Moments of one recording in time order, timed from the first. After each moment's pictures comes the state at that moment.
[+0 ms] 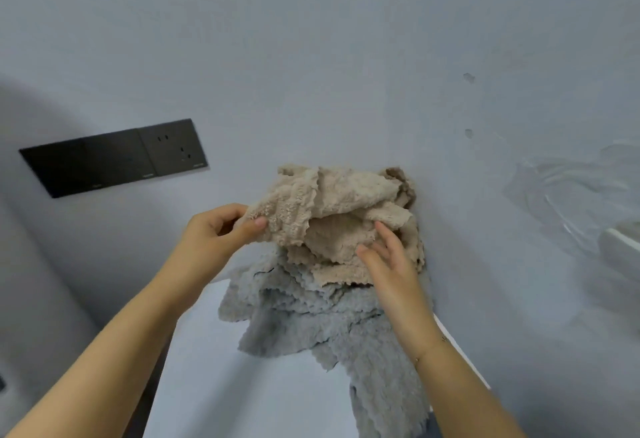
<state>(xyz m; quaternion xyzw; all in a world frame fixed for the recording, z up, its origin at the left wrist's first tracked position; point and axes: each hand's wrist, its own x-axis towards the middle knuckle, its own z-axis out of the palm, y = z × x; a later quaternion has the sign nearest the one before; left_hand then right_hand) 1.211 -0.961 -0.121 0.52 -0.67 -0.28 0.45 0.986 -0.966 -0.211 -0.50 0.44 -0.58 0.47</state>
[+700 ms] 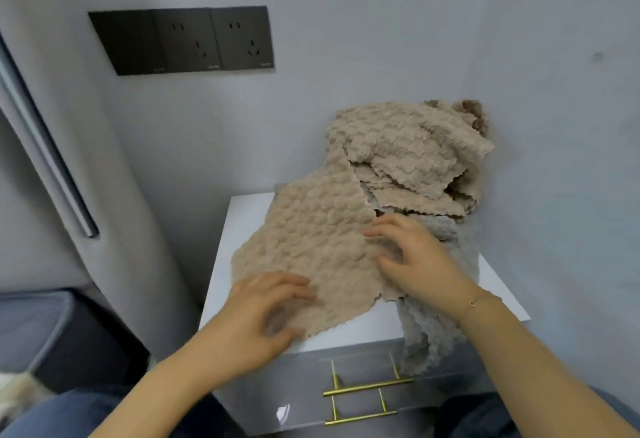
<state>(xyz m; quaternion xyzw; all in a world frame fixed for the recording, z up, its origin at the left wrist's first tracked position) 1.279 -0.846 -0.282 0.54 -0.80 -0.17 0.21 1.014 -0.941 -0.255 -0.84 0.44 -0.26 0.17</state>
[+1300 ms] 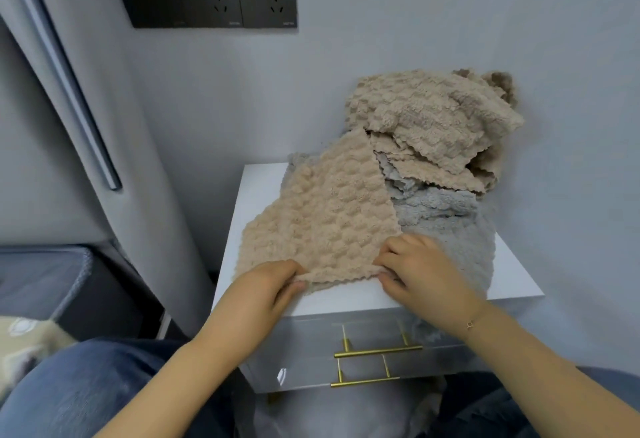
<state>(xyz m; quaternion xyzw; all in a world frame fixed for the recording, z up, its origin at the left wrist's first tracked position) 1.277 -0.825 -0.304 0.60 -0.75 -0.13 0.25 1.023 -0.907 -0.301 -0.92 0.37 -0.16 -0.02</state>
